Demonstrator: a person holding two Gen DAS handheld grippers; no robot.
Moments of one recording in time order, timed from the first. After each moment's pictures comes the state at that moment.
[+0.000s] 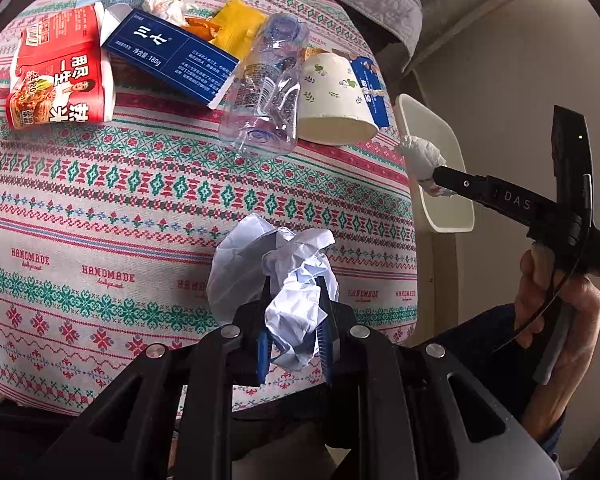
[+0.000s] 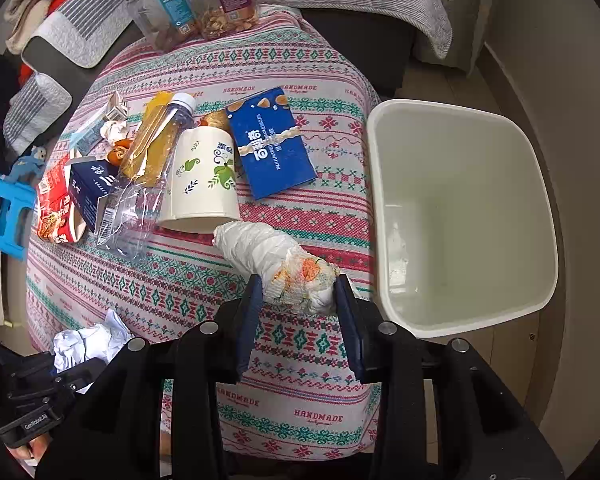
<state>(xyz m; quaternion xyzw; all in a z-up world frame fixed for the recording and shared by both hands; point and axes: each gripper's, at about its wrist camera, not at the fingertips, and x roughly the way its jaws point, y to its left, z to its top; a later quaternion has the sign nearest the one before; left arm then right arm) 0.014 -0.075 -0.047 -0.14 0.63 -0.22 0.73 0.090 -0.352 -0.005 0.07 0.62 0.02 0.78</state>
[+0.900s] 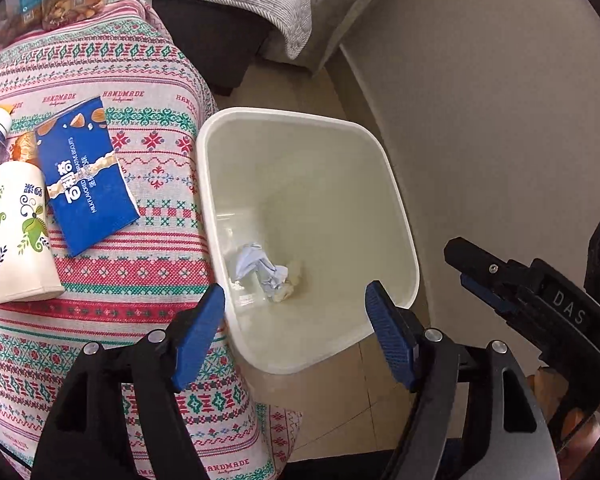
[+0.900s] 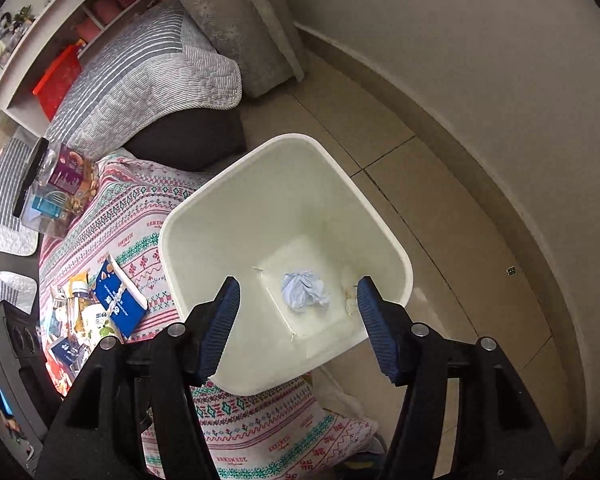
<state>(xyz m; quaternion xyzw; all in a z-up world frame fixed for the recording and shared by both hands) 0.092 -0.296 -0.046 -0.08 0.61 -0.27 0.74 0.068 -0.537 0.004 0.26 0.54 -0.16 0.78</state>
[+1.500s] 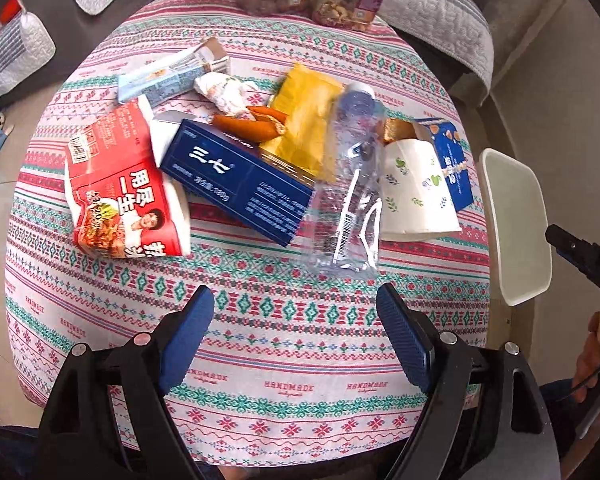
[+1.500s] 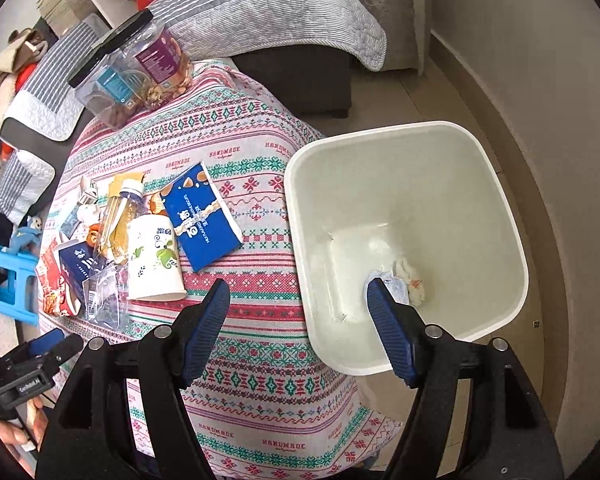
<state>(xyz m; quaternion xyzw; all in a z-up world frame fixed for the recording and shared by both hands) 0.096 -0.015 -0.019 -0.05 0.62 -0.06 0.78 0.115 -0.407 0.004 0.14 0.59 -0.02 0.80</state>
